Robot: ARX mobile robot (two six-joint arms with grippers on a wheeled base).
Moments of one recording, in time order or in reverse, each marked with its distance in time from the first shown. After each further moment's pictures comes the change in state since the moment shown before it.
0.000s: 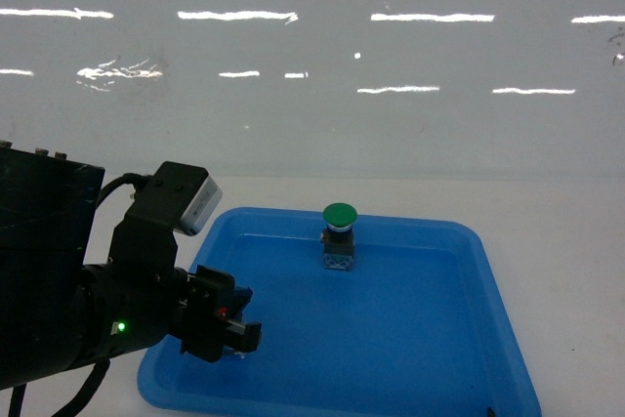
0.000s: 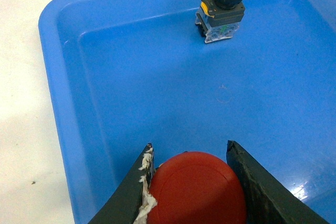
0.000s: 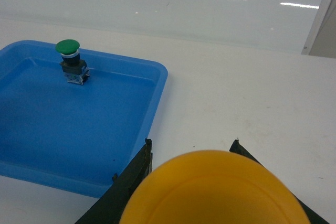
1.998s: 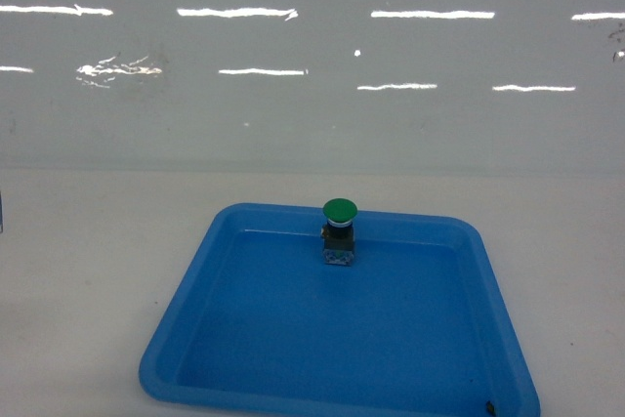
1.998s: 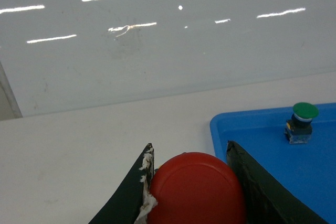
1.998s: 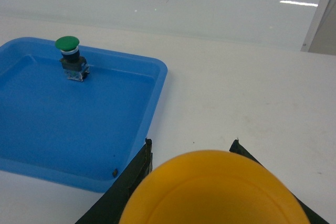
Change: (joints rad) left arm 0.124 -1.032 -0.432 -0.110 -0.300 0.093; right arm 0.000 0.001 0.000 -0.002 0.000 0.000
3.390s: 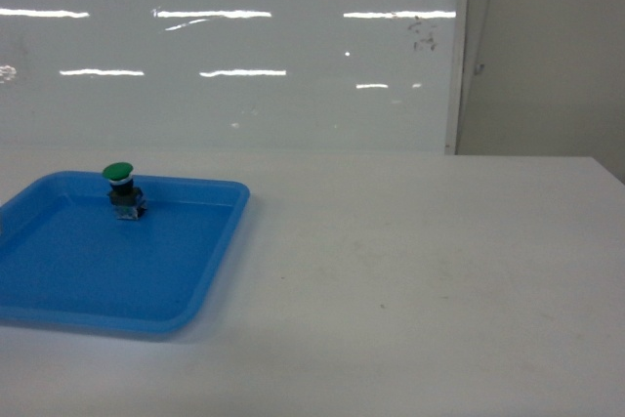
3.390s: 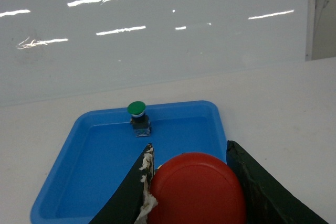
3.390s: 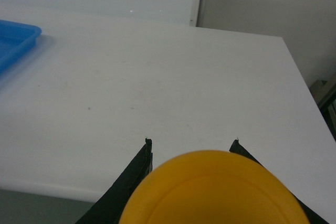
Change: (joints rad) left arm 0.001 -0.004 -0.003 0.003 -0.003 0.000; right arm 0.000 -0.001 0.000 0.002 0.000 0.000
